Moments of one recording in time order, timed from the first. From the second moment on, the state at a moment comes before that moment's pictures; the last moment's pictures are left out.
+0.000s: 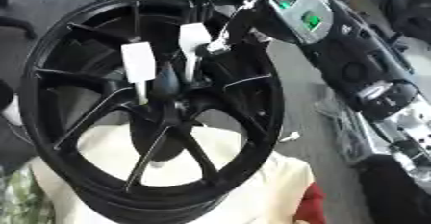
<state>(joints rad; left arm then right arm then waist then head) -0.35 0.58 -0.13 -1.75 0.46 -0.14 -0.58 -0.81 -0.73 0.23 -1.43 0.31 -0.25 0.81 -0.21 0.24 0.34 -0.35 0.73</state>
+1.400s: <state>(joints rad) -0.34 0.58 -0.13 -1.75 0.44 -0.14 -0.58 -0.80 -0.73 0.23 -1.41 0.18 -0.17 0.71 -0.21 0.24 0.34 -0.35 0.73</state>
